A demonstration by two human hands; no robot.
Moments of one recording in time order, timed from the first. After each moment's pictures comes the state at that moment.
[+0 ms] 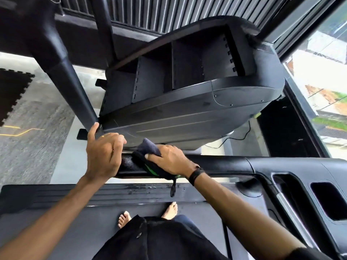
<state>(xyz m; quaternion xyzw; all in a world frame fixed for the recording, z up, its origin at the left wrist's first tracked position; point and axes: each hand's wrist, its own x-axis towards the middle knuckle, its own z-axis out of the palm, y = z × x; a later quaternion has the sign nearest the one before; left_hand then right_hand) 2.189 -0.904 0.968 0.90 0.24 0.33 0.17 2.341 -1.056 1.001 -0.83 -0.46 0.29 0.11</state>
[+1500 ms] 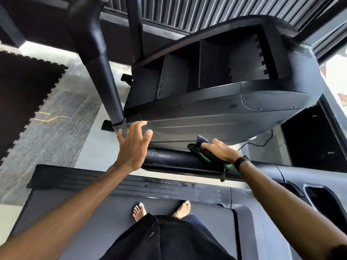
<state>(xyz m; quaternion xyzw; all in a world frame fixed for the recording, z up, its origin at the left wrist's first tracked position) 2.184 -0.895 0.960 0.84 0.35 0.19 0.37 2.411 -1.076 0.999 -0.88 -0.26 0.38 0.06</state>
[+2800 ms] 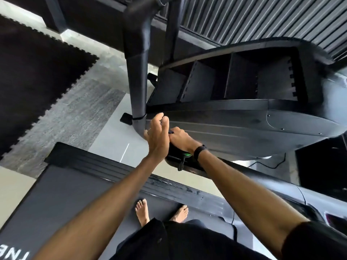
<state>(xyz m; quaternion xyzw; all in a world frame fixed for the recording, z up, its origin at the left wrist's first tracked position) 2.174 -0.897 0.970 0.62 0.46 0.31 0.55 2.273 -0.922 0.983 -0.79 -0.47 0.39 0.09</state>
